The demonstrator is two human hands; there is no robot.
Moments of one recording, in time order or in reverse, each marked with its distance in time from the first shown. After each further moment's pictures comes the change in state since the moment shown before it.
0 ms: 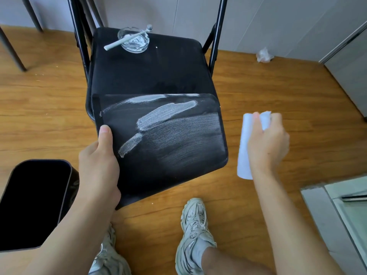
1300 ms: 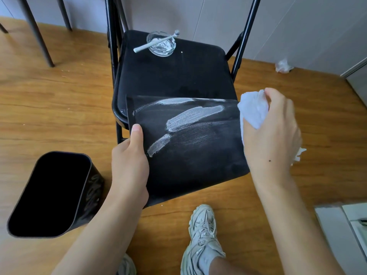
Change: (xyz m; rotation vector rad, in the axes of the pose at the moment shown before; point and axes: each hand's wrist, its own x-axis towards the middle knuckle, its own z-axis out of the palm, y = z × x) left_hand 0.008 -0.001 0.001 -0.115 -0.054 -0.030; right_hand -0.035 -0.082 -0.023 -0.032 -0.090 -0.428
